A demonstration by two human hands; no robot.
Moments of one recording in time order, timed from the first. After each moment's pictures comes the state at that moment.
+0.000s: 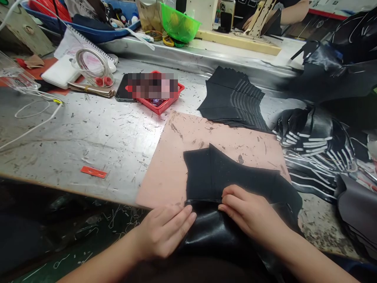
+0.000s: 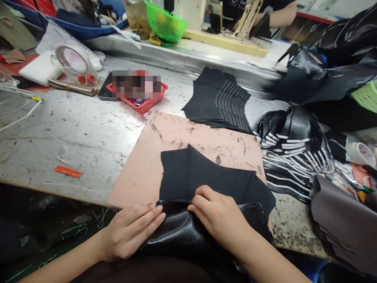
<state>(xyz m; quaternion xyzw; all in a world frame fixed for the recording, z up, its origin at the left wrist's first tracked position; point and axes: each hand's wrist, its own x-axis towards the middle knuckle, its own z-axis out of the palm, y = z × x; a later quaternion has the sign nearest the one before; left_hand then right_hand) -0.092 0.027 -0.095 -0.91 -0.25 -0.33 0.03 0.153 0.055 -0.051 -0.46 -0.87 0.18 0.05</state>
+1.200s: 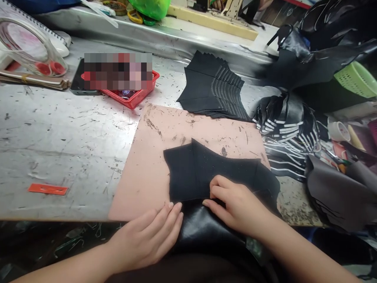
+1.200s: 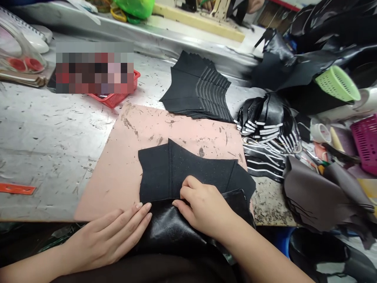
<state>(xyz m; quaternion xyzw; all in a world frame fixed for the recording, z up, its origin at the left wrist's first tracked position) -0.095 0.045 -0.086 -0.96 -0.18 -0.18 0.13 0.152 0.067 -0.045 -0.52 -0.82 0.25 0.03</state>
